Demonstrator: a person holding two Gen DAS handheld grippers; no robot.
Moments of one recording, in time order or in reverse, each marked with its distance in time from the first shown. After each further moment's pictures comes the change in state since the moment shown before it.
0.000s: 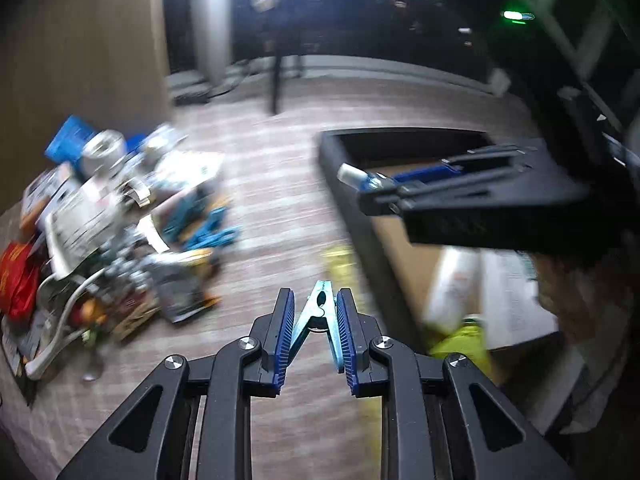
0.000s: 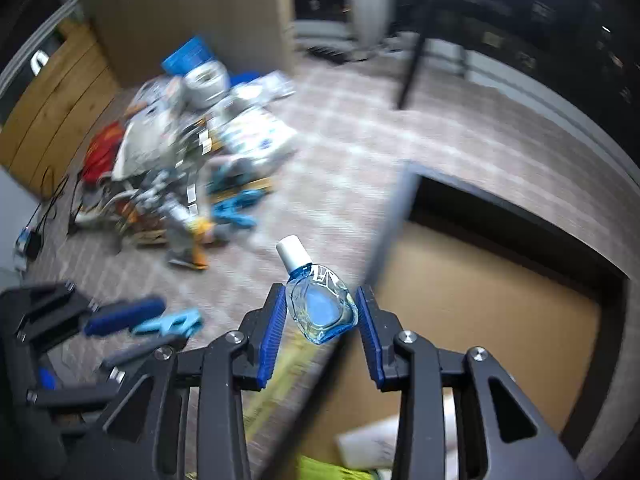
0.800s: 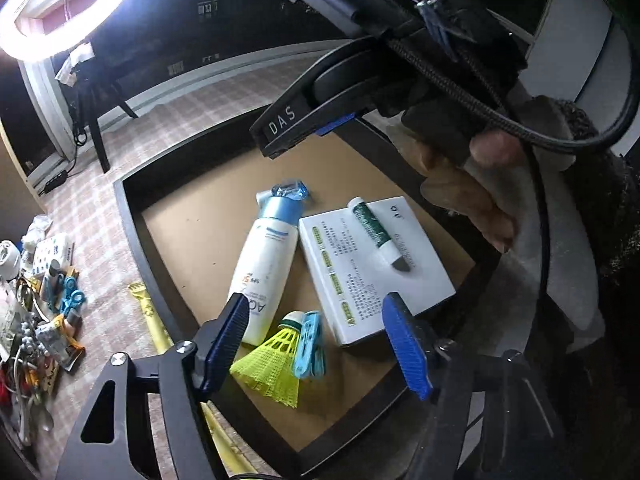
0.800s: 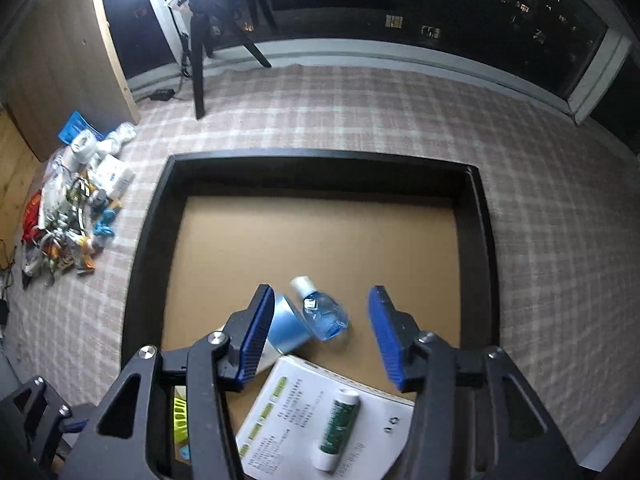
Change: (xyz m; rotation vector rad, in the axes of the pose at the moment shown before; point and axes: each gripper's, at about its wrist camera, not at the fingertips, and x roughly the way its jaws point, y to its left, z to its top) left arm -0.012 -0.147 -0.017 0.305 0.023 -0.137; right arm -0.048 -0.143 -0.048 0.253 -0.046 -0.168
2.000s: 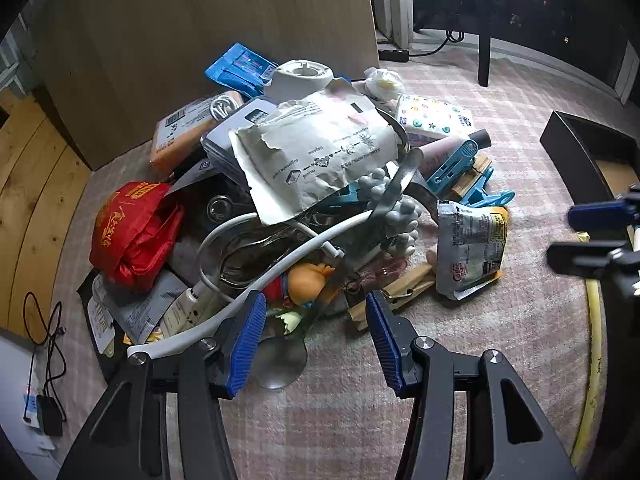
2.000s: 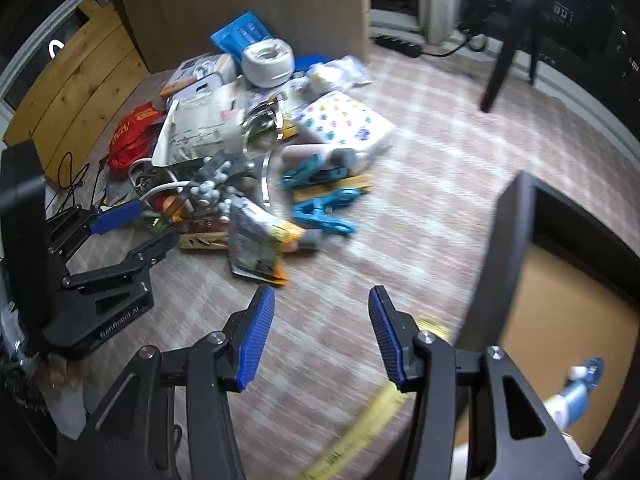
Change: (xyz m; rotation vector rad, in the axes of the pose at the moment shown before) left arm -0.026 0.298 -0.123 -0.449 0.071 0.575; right arm 0.065 0.255 0.007 -0.334 0.091 0.284
